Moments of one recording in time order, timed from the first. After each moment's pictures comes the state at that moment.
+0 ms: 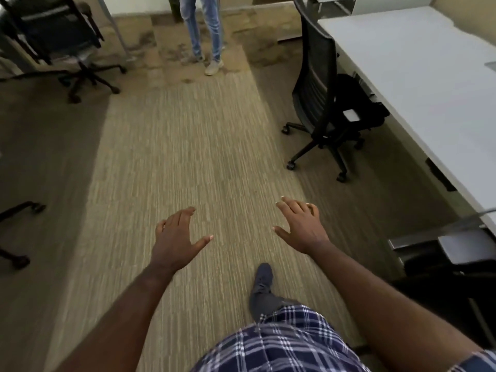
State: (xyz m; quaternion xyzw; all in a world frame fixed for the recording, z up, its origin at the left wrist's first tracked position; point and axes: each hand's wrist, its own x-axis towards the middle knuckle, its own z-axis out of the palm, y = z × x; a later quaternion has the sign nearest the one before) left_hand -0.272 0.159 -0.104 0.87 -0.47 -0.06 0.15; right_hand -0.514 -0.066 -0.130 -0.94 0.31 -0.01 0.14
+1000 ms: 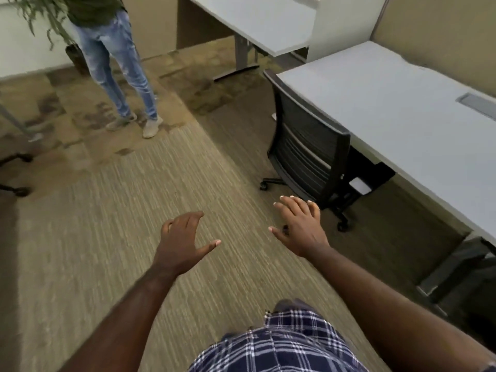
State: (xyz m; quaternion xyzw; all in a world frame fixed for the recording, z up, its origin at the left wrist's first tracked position) left_hand 0.161 -0.328 -0.070 0.73 -0.67 -0.08 0.12; right_hand -0.134 -0.442 -0.086 -0.87 0.48 -0.07 0.10
